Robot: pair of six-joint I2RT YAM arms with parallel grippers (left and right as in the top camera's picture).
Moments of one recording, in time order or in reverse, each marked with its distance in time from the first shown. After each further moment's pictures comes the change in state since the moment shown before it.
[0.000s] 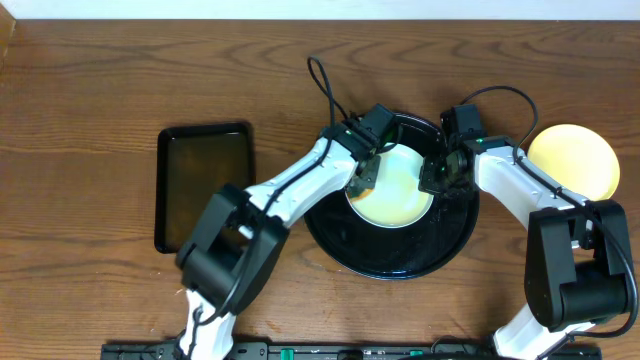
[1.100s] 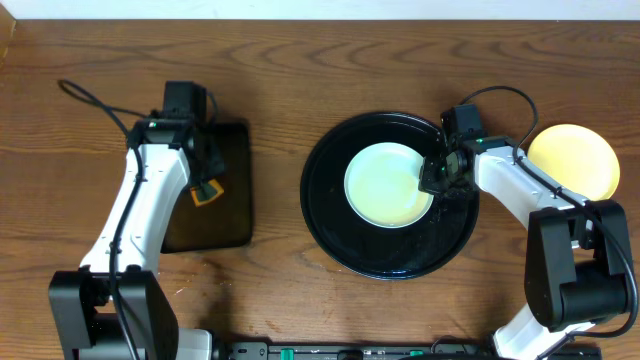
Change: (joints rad) left arm 0.686 -0.430 -0.302 -0.164 -0.025 0.000; right arm 0.000 0.000 0.000 0.003 0.000 0.000
